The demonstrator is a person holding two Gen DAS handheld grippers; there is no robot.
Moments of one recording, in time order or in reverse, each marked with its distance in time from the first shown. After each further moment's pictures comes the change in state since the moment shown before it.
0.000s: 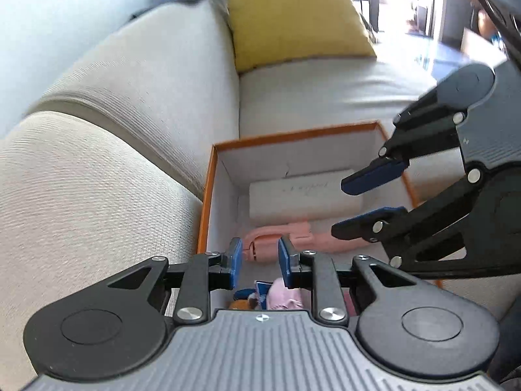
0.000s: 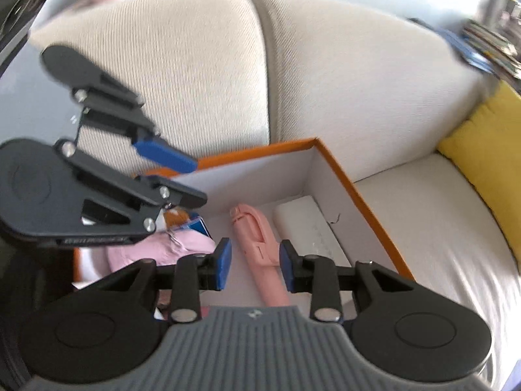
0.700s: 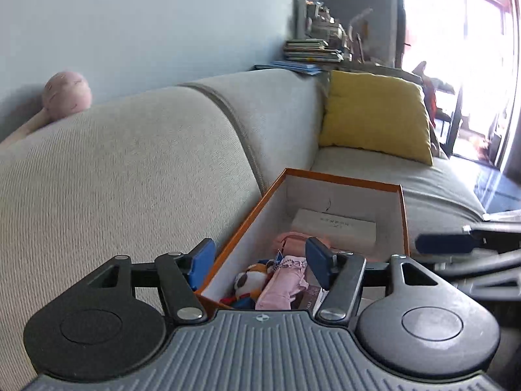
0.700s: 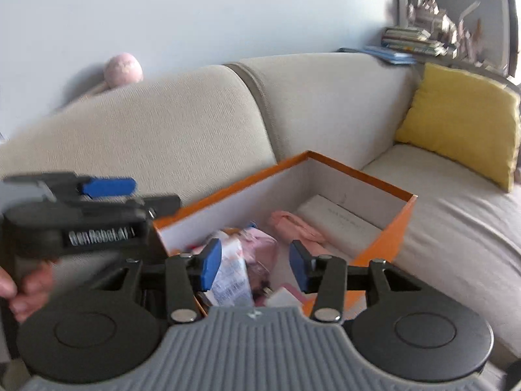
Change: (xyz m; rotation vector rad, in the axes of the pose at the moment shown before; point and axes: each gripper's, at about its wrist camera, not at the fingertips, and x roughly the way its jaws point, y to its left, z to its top) left arm -0.102 -0.079 -0.124 -0.416 -0.315 0.205; right arm -0.052 0.079 -0.098 0.290 -0.285 -0.105
